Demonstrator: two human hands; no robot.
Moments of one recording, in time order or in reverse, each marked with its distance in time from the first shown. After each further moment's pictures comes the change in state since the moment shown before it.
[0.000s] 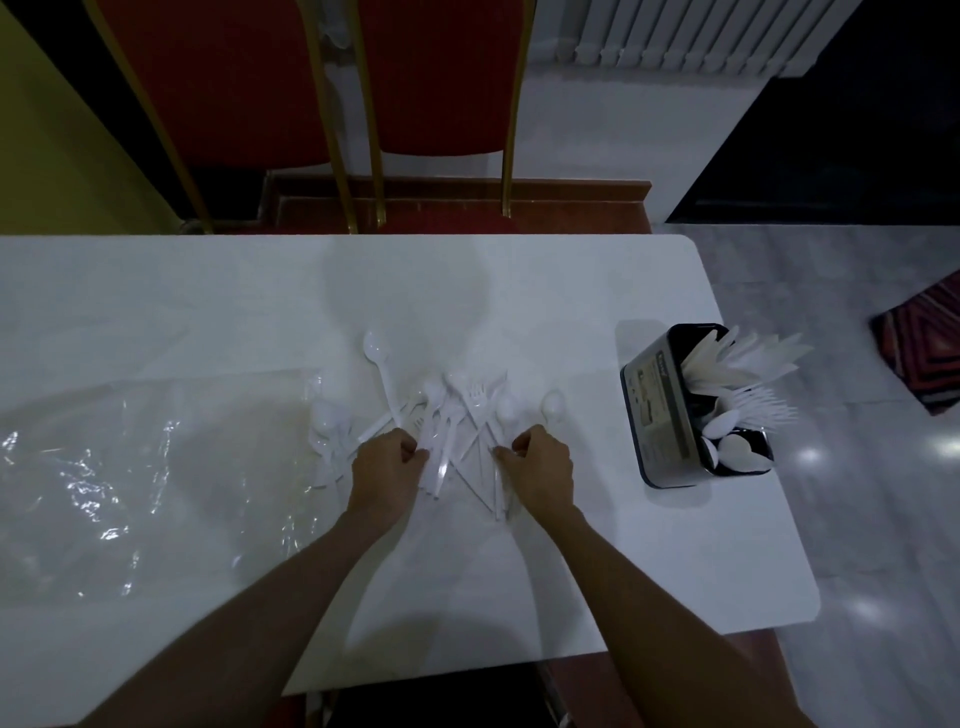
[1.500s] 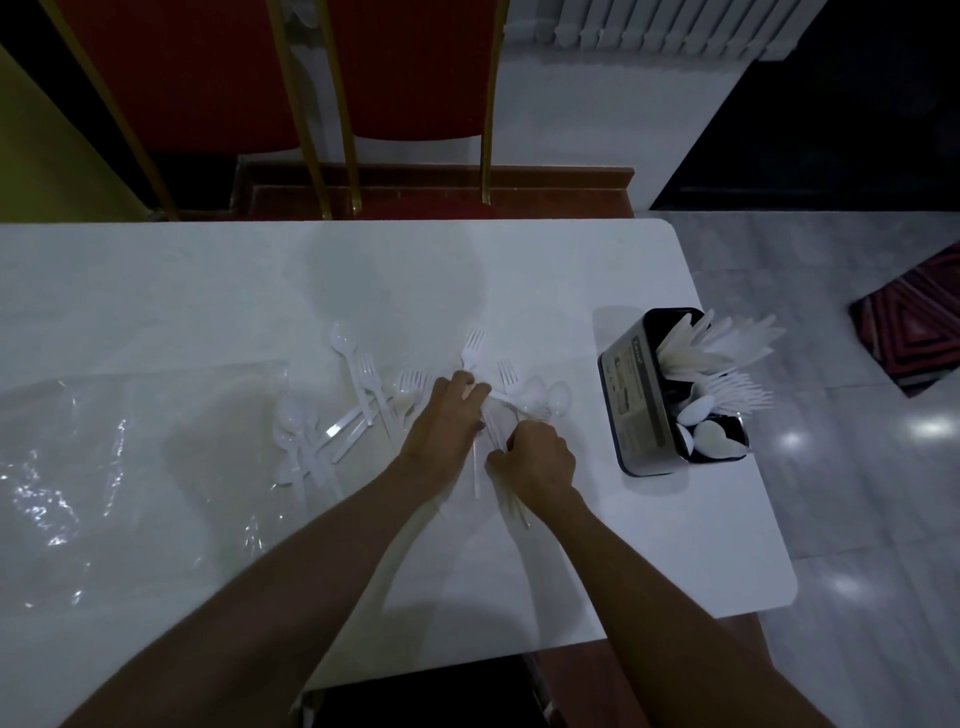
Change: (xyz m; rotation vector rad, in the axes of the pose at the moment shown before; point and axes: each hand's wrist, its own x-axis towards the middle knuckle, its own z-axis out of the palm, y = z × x) left_hand 0.024 0.064 0.058 0.317 -0.104 0.600; right_hand 0.009 0.009 -0.024 -0.322 -0.071 -0.030
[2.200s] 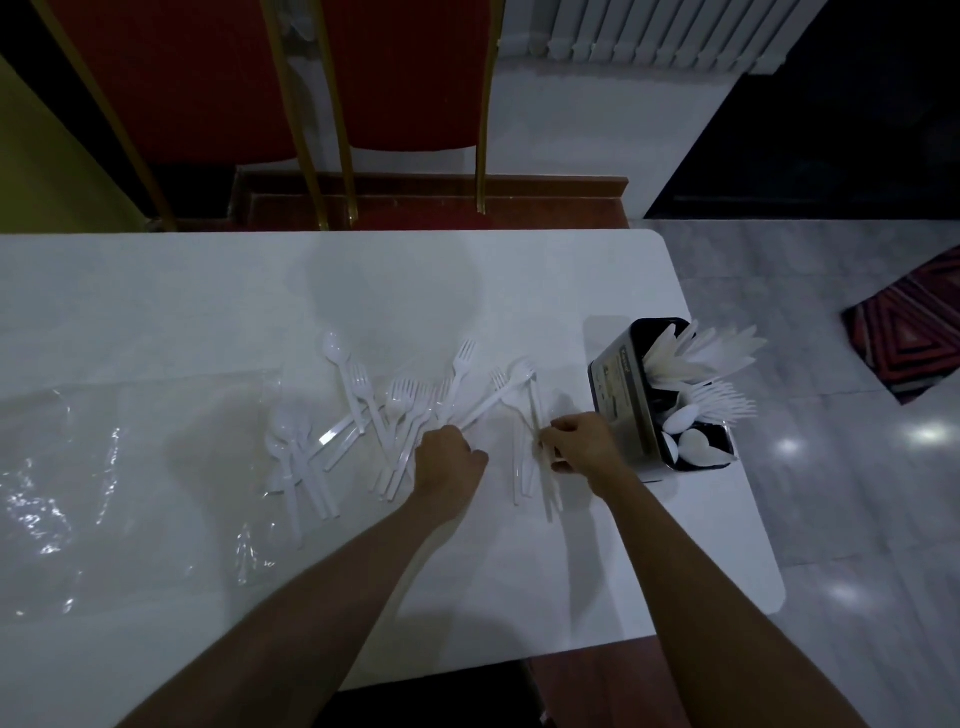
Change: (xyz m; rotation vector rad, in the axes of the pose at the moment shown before) left_hand -0.011 0.029 0.014 -0.289 -0.116 -0.592; right_hand 0.021 0.048 -0.057 0.585 -0.126 0.180
